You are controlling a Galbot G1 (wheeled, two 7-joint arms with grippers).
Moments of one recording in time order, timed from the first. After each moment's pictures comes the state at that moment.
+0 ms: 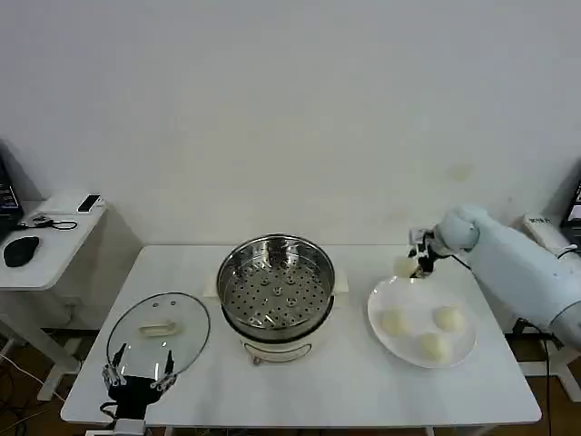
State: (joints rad) left arm 1.77 -1.39 -0.64 -2.19 0.24 0.24 -0.12; right arm 0.10 0.83 -0.68 1.07 -0.16 -0.26 -1.00
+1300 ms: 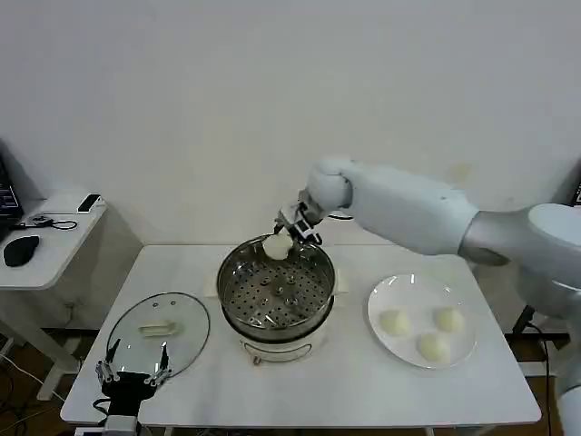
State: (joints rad) left arm 1.77 -1.38 -0.66 -2.21 0.20 0.25 -0.11; right arm 0.45 1.28 -1.19 1.10 0.04 0.02 -0.92
